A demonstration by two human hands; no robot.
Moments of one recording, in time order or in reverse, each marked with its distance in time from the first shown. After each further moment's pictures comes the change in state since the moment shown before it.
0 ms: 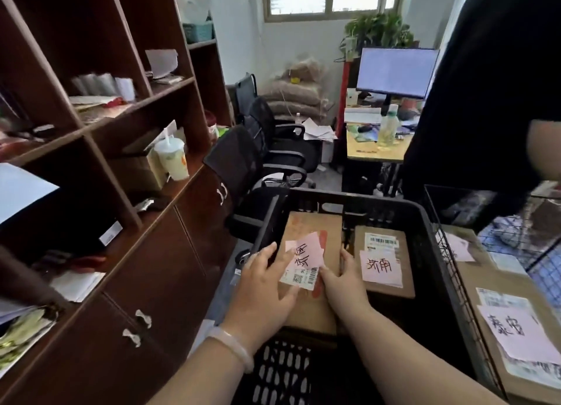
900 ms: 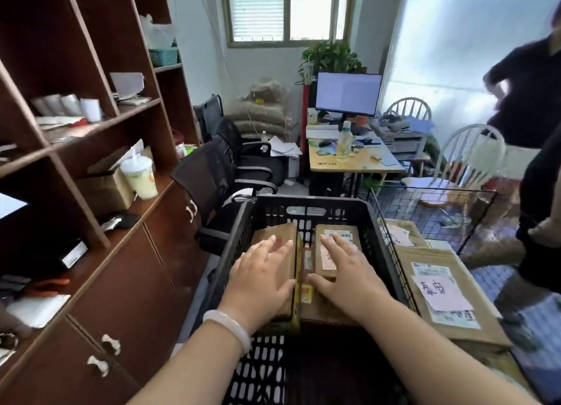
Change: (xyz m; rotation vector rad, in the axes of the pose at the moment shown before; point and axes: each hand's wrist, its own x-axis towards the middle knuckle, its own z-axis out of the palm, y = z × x) left_hand -0.013 0.043 0.000 0.233 -0.019 0.211; right_hand -0.074 -0.025 -0.094 -0.762 0.020 -0.449
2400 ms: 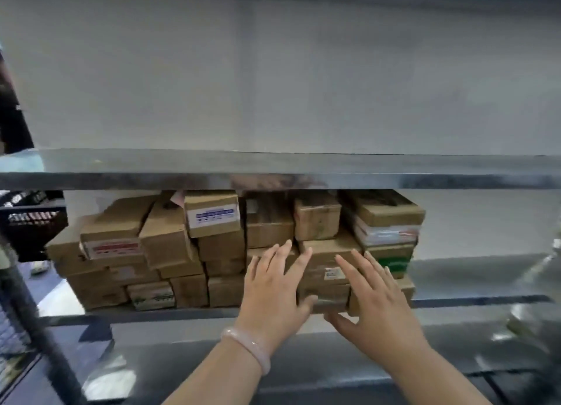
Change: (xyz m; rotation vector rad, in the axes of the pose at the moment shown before) left_hand -0.619 0.517 -0.004 -0.558 -0.262 1.653; right_hand -0.938 -0.036 -0.093 -0.640 0.804 1.438
